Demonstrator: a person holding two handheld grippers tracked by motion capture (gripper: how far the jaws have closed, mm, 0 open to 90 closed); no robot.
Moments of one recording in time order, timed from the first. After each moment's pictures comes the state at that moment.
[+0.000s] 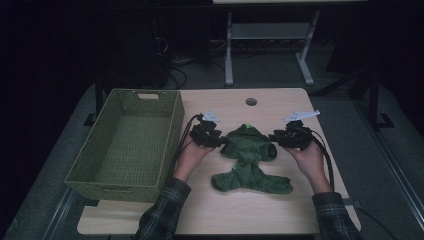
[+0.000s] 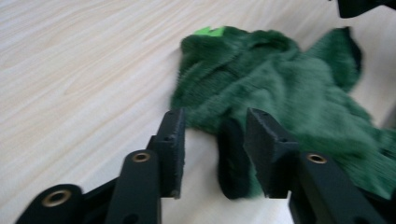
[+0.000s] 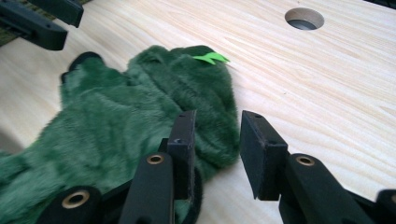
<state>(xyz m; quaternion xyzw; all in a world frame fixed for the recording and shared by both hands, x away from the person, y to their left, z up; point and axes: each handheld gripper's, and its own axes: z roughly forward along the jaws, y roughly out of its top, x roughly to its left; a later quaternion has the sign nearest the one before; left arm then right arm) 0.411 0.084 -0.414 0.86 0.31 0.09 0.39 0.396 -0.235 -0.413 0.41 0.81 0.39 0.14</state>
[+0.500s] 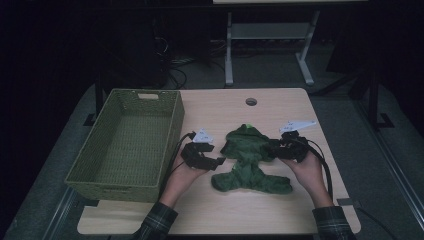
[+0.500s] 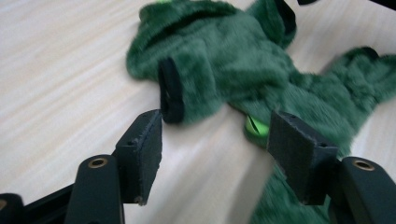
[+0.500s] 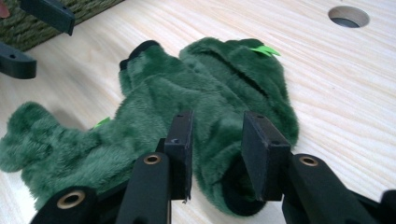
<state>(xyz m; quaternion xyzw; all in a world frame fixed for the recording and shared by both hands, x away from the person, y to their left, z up) 0.345 0.106 -0.419 0.86 0.30 0.09 0.40 0.361 -0.213 -0.410 0.39 0.82 0.39 0.13</state>
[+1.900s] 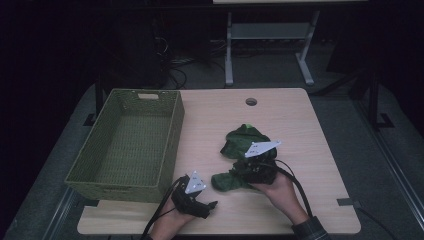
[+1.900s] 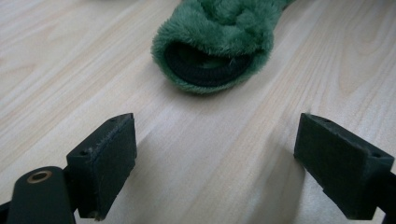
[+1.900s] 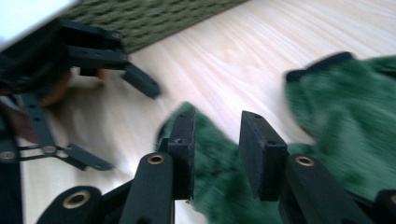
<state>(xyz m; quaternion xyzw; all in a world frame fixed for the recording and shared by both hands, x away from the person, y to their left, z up) 0.255 0.129 -0.477 0.88 0.27 0.12 0.37 0.307 -0.120 -0.419 0.29 0.86 0.43 0.04</state>
